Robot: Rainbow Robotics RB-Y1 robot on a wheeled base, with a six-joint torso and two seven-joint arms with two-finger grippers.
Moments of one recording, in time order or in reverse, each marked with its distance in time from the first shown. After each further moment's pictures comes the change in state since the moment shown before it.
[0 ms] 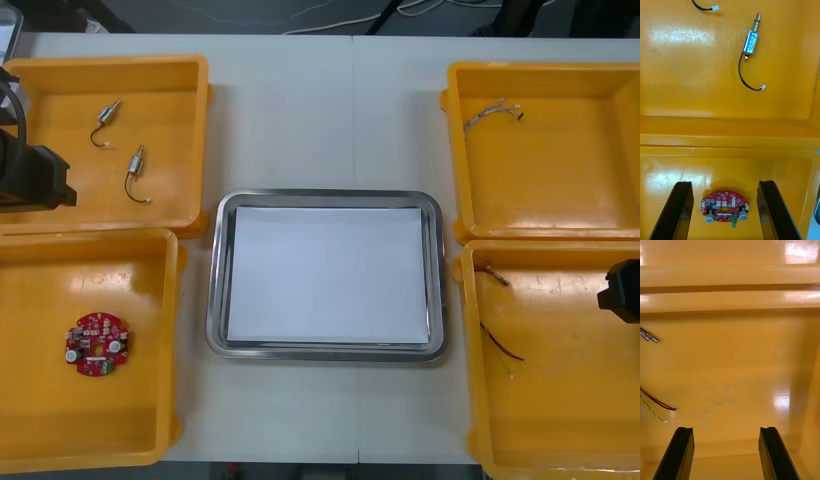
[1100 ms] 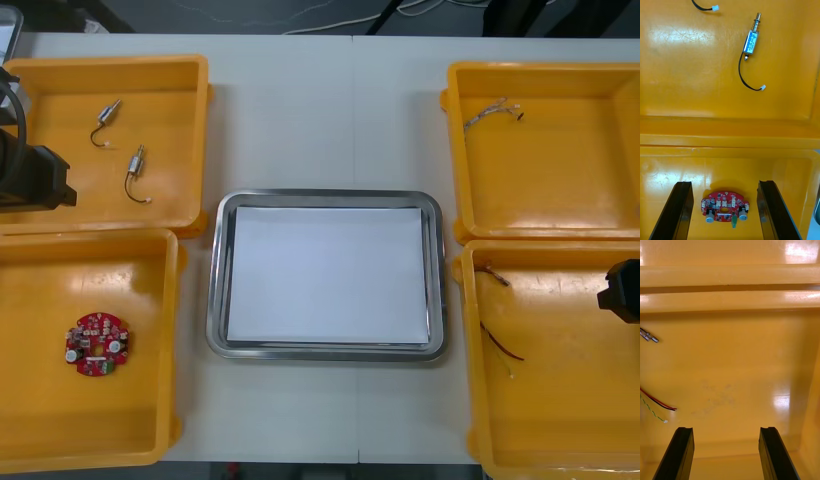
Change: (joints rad) right arm 0.000 0.000 0.000 0.000 0.000 0.000 0.000; left arm 0.000 0.000 0.000 0.000 0.000 0.000 0.000
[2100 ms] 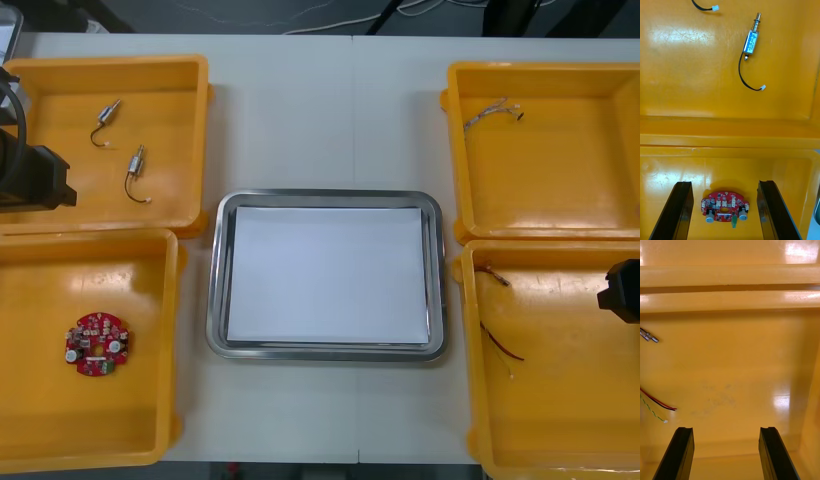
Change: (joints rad) right arm 0.000 0.000 0.000 0.000 0.000 0.000 0.000; left arm 0.000 0.000 0.000 0.000 0.000 0.000 0.000
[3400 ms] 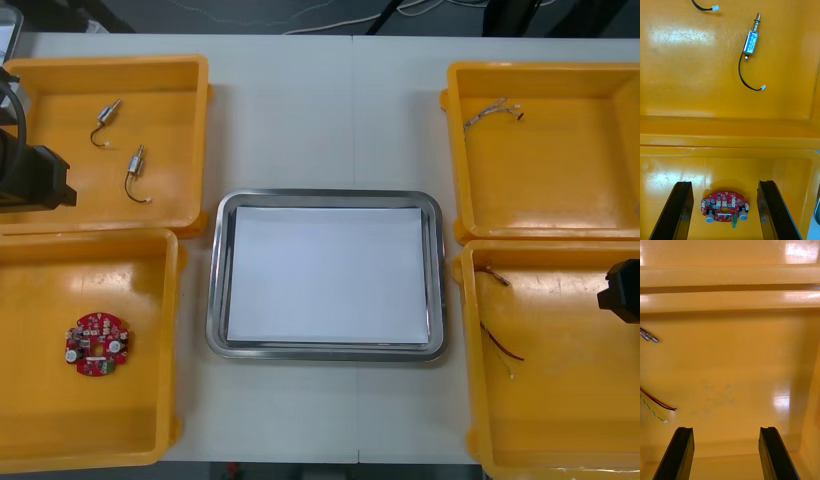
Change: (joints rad) right arm 0.000 0.000 0.000 0.000 0.000 0.000 0.000; left arm 0.000 0.000 0.000 0.000 0.000 0.000 0.000
